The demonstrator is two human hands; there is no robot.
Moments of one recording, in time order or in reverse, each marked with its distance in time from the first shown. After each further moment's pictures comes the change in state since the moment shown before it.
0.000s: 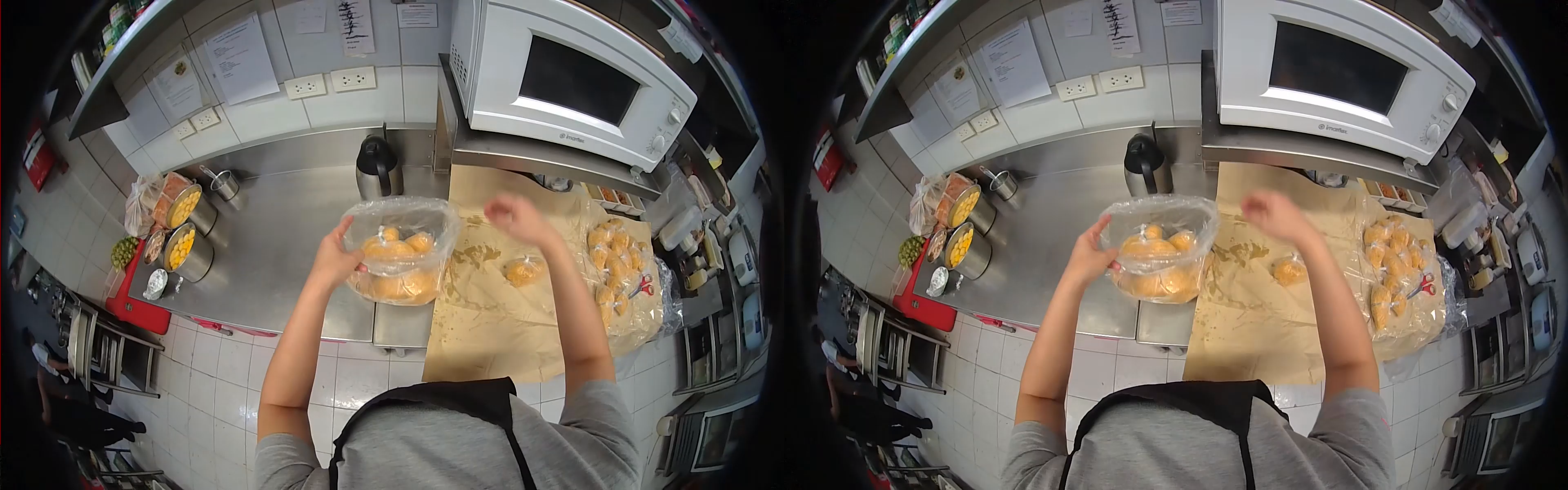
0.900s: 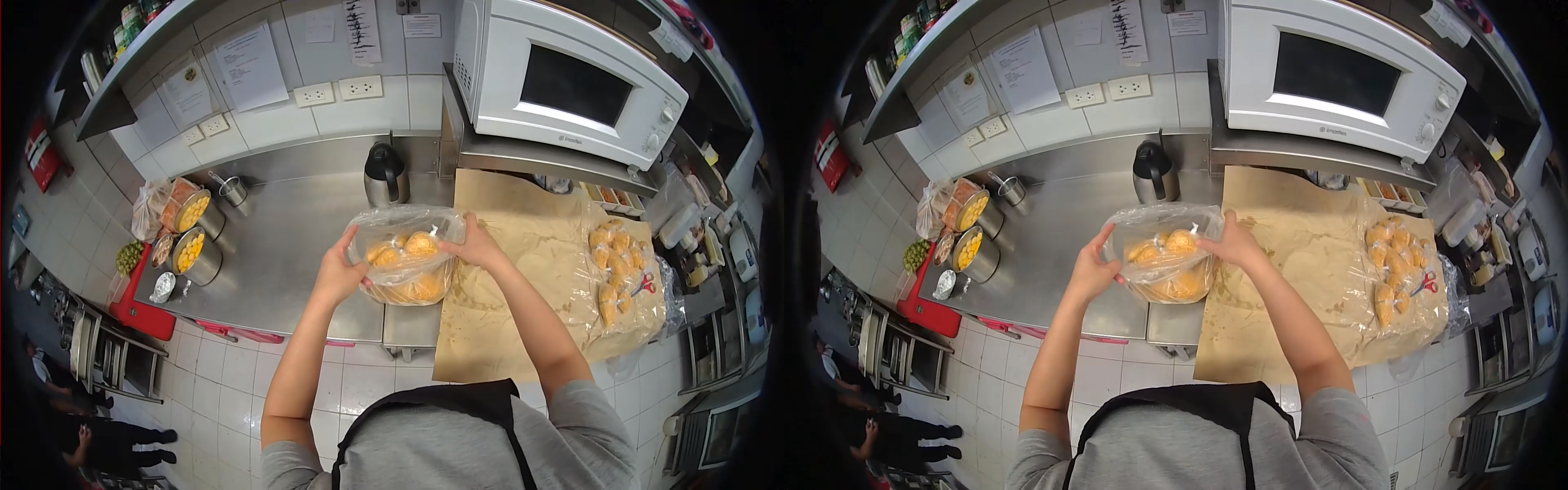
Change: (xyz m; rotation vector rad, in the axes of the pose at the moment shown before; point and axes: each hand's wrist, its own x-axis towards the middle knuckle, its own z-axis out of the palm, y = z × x) left_hand -0.038 0.010 -0.014 0.084 -0.037 0.045; right_hand 0.009 -0.046 0.105 0.072 0.249 0.218
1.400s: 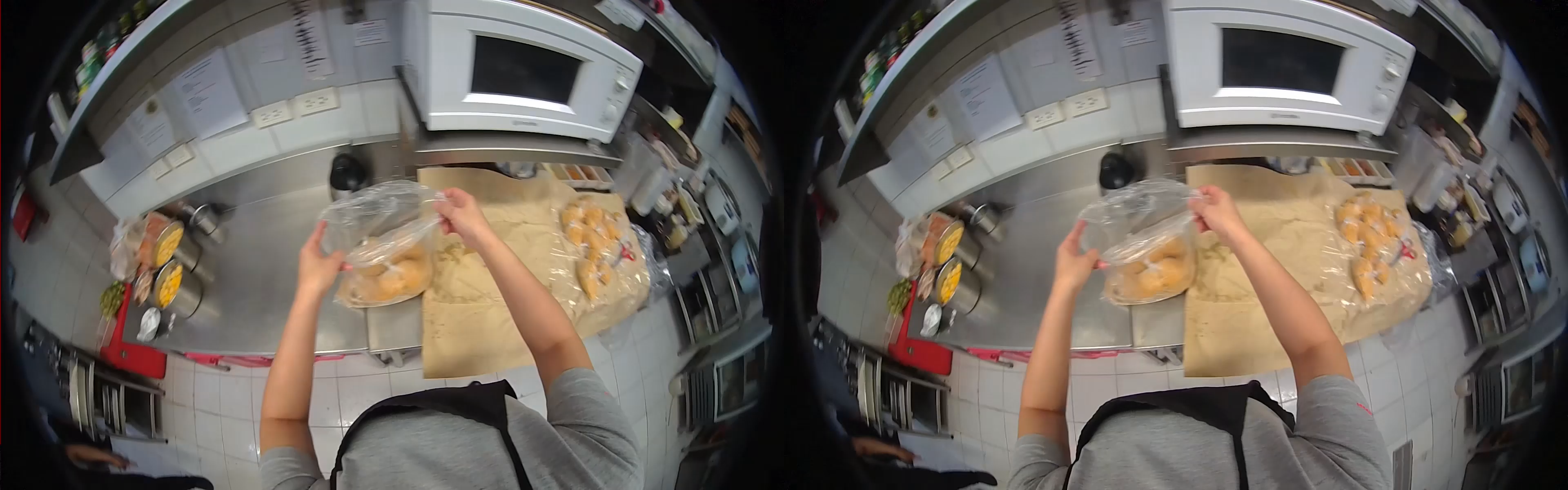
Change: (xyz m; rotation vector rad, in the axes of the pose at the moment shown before) left_hand 0.036 -0.003 0.015 -0.198 0.100 0.070; right_hand 0.016 0.004 -0.034 0.768 0.028 0.010
